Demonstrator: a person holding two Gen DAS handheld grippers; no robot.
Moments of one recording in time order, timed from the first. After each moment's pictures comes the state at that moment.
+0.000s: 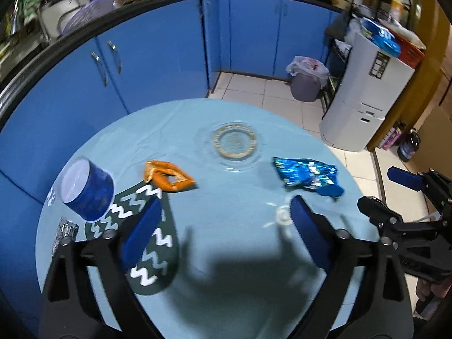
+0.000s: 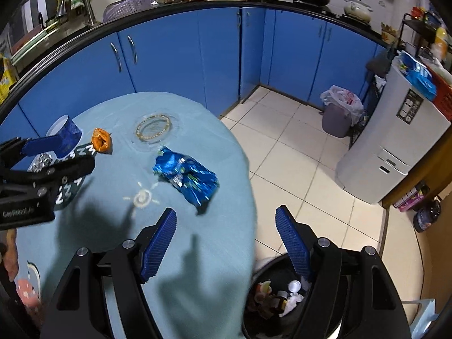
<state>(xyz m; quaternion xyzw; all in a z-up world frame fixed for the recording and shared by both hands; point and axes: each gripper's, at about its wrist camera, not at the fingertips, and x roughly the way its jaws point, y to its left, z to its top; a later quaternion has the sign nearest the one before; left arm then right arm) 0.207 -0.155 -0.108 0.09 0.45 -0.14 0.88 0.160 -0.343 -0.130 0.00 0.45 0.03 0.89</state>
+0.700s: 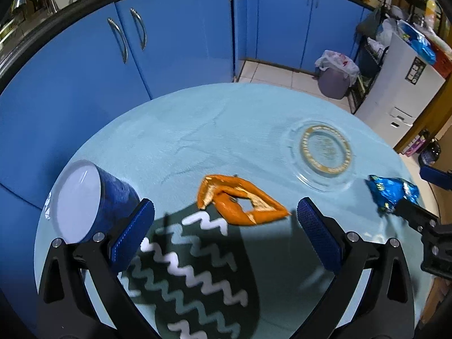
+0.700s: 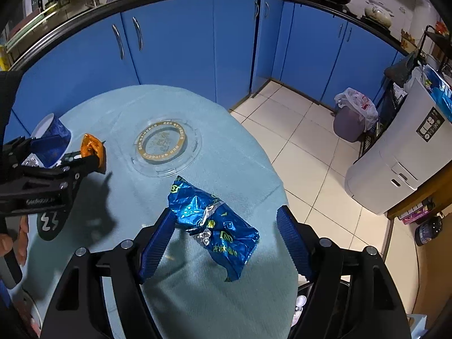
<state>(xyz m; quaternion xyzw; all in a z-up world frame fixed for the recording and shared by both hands) 0.282 -0.108 -0.157 0.08 0.48 -0.10 0.87 0.228 -0.304 -0.153 -0.03 0.48 0.05 0.88</state>
